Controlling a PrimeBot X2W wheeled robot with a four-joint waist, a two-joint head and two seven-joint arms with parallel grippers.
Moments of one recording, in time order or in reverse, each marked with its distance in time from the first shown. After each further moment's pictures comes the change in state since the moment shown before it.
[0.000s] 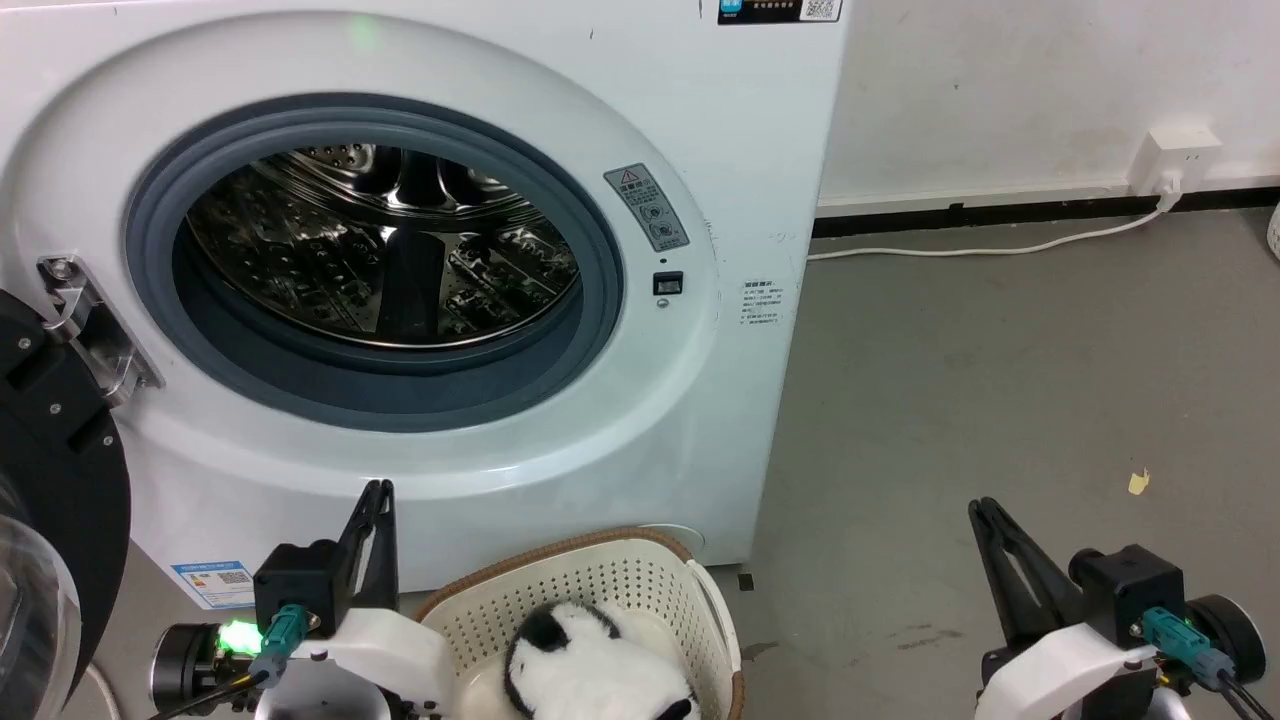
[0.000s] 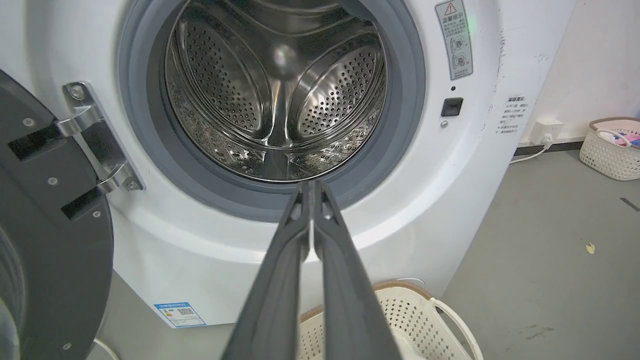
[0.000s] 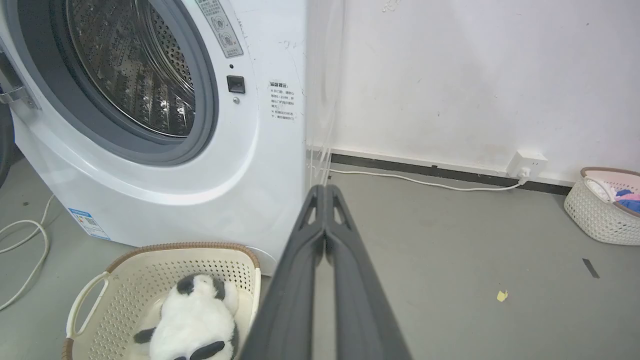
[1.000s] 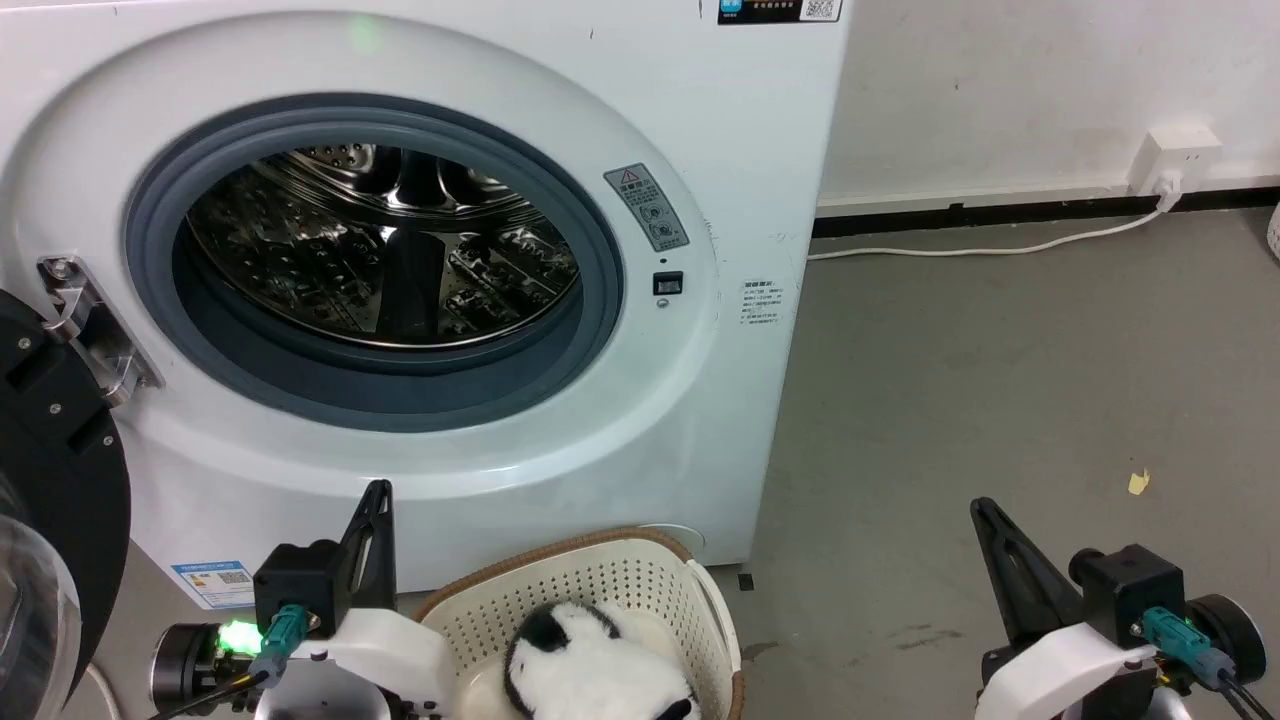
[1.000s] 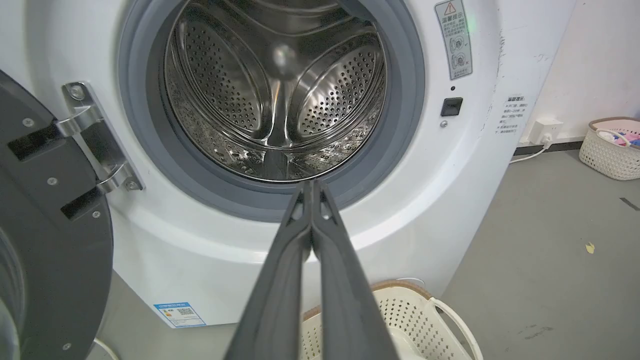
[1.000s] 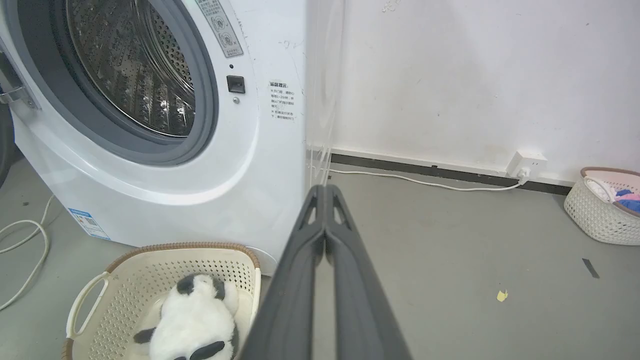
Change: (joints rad) left arm 0.000 0.000 0.000 0.000 0.000 0.000 0.000; right arm 0.000 0.000 0.000 0.000 0.000 0.000 0.000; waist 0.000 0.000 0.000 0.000
